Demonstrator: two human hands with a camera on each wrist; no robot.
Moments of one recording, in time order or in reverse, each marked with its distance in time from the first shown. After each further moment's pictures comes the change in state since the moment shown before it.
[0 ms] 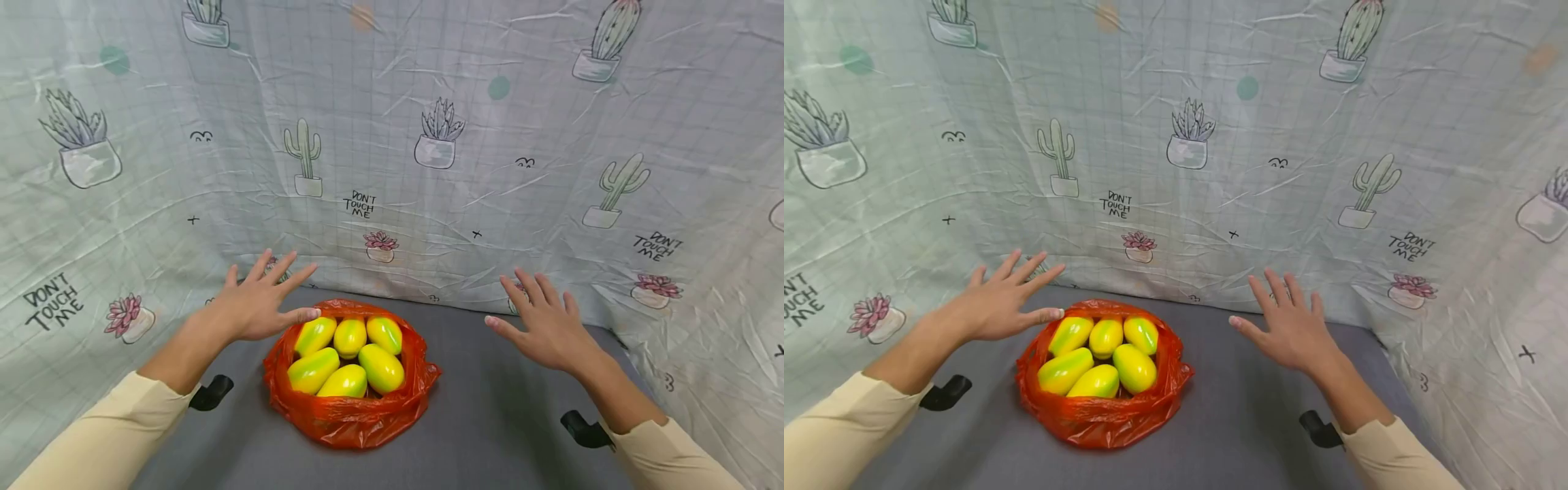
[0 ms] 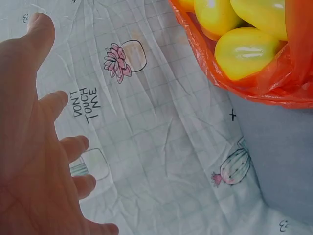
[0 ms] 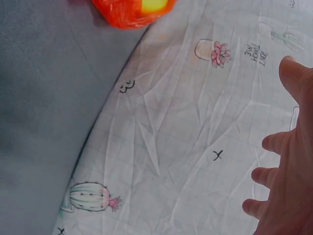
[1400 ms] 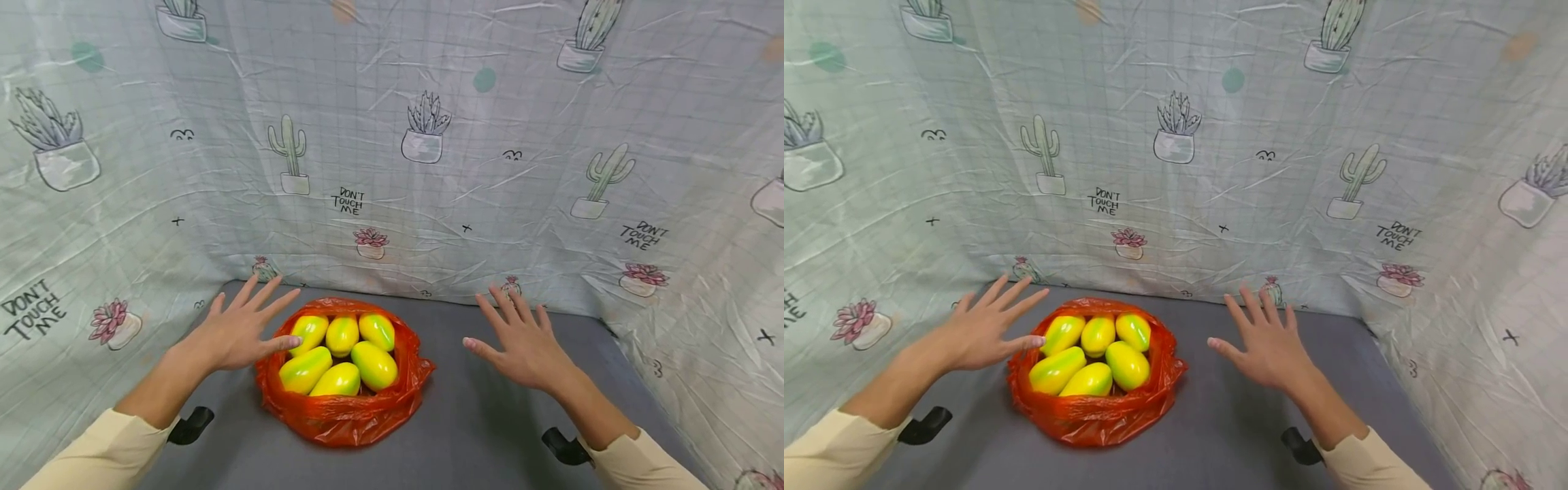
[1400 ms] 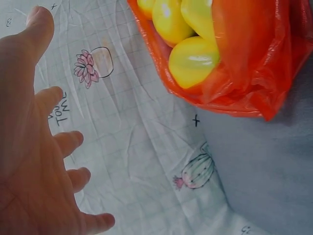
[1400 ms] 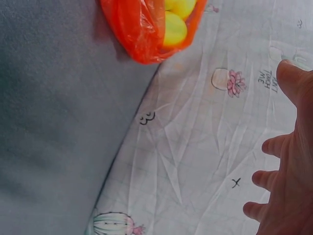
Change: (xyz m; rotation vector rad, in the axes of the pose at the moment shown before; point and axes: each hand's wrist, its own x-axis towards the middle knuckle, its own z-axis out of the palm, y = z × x) left_hand -0.016 -0.010 0.042 -0.018 0.010 0.033; right_hand -0.018 -0.010 0.036 0.006 0.013 -0.036
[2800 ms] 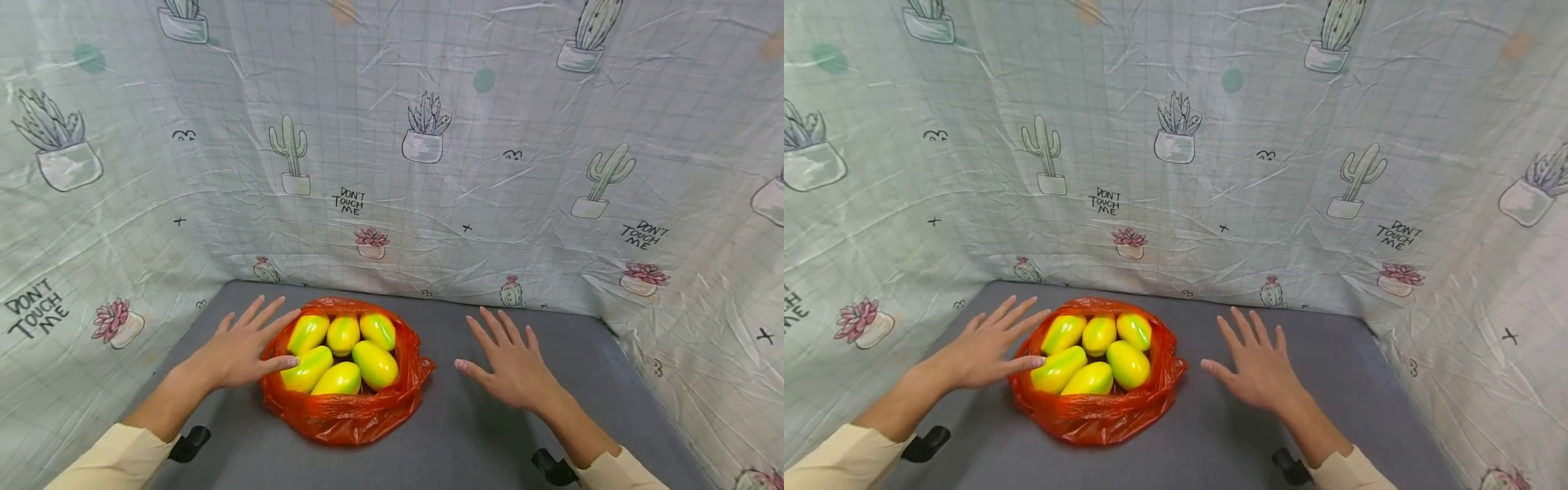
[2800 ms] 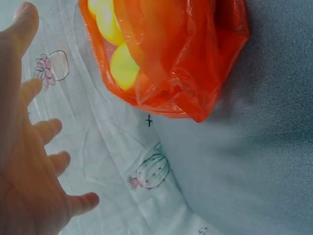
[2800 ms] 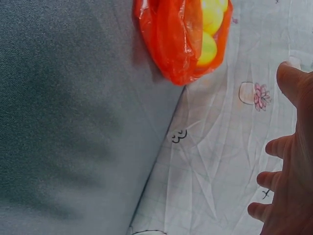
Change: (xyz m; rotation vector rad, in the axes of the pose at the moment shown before) left_hand -0.008 -0.014 0.042 -0.075 0.031 0.057; right_hand -0.011 -0.002 0.043 0.025 0.006 0.003
